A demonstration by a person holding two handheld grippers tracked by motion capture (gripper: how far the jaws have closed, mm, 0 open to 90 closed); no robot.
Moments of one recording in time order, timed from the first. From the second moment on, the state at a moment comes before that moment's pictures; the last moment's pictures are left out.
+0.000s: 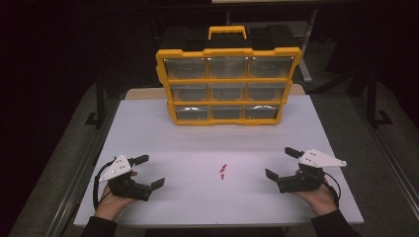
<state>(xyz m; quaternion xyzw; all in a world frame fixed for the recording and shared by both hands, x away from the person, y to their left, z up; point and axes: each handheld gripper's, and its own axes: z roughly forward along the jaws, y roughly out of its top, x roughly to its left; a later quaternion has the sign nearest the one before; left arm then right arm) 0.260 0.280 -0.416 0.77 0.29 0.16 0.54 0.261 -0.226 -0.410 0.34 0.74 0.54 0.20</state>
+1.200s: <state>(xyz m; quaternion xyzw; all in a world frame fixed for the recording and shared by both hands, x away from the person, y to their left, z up) 0.283 0.262 -0.413 0.79 0.28 0.17 0.52 0.261 -0.225 -0.410 0.34 0.74 0.55 0.20</state>
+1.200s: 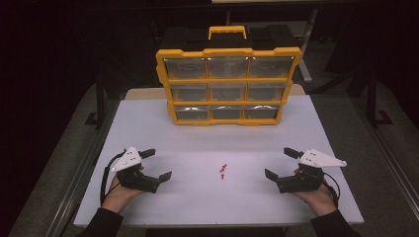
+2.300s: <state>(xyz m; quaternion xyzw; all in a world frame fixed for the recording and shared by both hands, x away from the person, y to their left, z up) 0.301 0.239 -0.412 0.79 0.28 0.15 0.52 0.263 -0.224 -0.409 0.34 0.74 0.55 0.19</state>
